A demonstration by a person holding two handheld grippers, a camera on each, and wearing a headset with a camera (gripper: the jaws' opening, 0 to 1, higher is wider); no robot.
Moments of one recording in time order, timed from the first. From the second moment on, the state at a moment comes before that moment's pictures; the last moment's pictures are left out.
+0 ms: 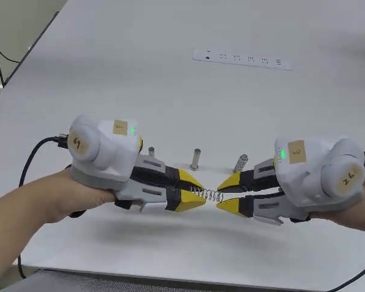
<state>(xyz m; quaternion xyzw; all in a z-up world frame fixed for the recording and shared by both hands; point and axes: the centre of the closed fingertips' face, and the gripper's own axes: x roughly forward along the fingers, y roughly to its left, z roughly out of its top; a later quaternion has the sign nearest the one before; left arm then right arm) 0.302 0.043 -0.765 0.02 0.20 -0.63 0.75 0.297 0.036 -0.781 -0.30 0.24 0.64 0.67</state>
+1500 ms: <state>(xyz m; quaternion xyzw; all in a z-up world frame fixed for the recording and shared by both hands) 0.299 0.042 -0.771 0.05 0.20 -0.62 0.76 0.293 0.075 -0.731 -0.21 0.19 0.66 0.69</state>
